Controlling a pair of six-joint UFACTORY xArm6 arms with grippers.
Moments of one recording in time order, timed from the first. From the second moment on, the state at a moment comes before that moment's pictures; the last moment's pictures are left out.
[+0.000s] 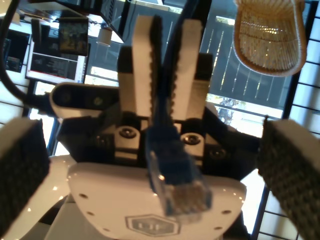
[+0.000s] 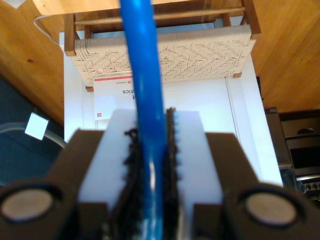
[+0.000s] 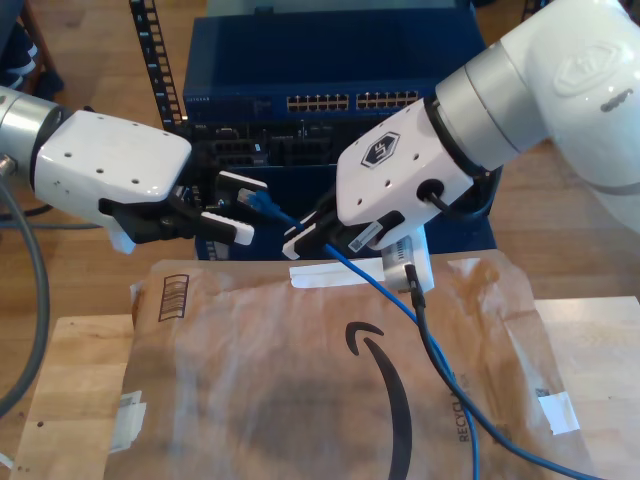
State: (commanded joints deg) left arm 18.0 -12.3 -59.3 -63.1 108.9 -77.4; right arm 20.4 -20.8 -54.9 51.6 67.8 99.9
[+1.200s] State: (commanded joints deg) left arm 19.6 -12.3 -59.0 -66.1 109.3 -76.6; right arm 20.4 -20.6 -54.6 51.6 67.8 99.9
